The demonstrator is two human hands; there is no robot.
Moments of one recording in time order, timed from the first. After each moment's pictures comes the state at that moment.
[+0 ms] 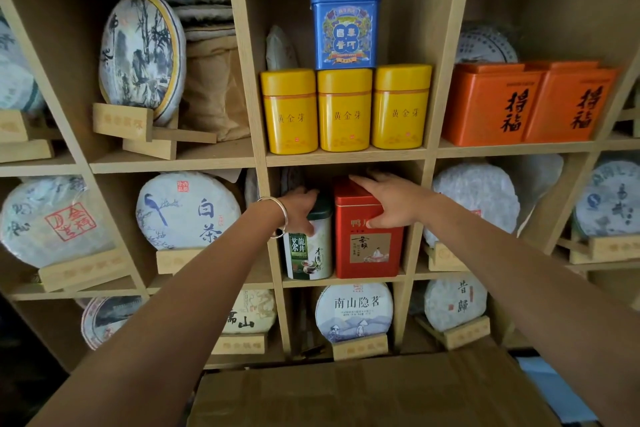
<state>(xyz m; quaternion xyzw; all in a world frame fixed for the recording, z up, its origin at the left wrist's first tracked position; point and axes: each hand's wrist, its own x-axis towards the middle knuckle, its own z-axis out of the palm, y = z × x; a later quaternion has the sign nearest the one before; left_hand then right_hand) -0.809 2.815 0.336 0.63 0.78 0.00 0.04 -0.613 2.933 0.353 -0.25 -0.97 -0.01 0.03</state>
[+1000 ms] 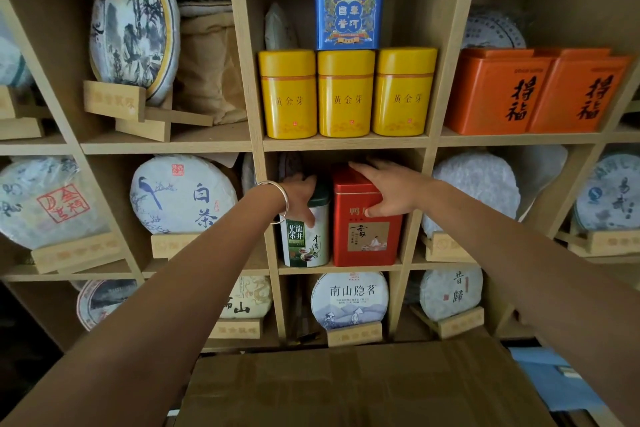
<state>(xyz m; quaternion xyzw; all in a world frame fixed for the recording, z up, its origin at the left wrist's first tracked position) -0.804 2.817 0.336 0.61 0.79 -0.03 0.04 -0.612 2.934 0.353 -0.26 -0.97 -0.02 0.02</state>
